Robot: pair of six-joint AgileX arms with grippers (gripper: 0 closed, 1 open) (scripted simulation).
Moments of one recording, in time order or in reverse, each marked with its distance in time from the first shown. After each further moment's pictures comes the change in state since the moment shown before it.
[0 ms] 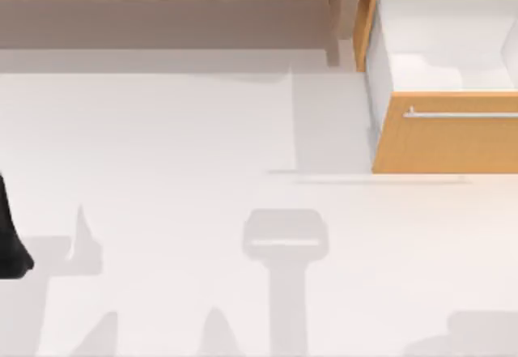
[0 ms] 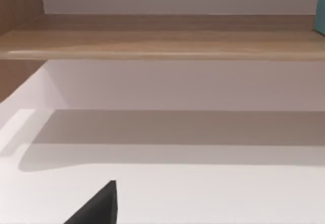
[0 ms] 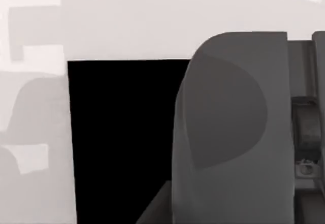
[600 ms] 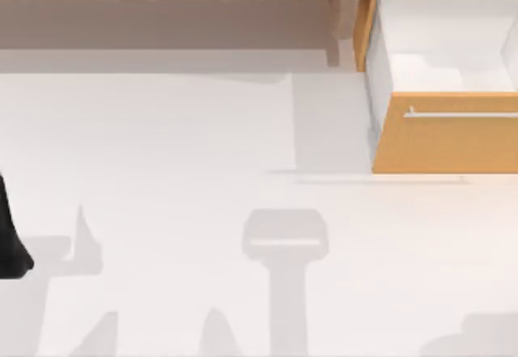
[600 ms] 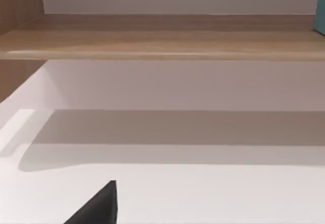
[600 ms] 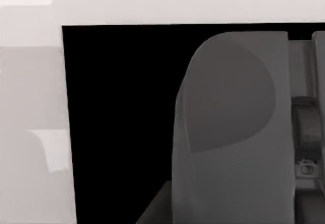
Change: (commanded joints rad) left arm 0.000 0.000 0.000 0.000 0.000 0.000; right arm 0.000 0.037 -0.050 0.018 0.000 0.001
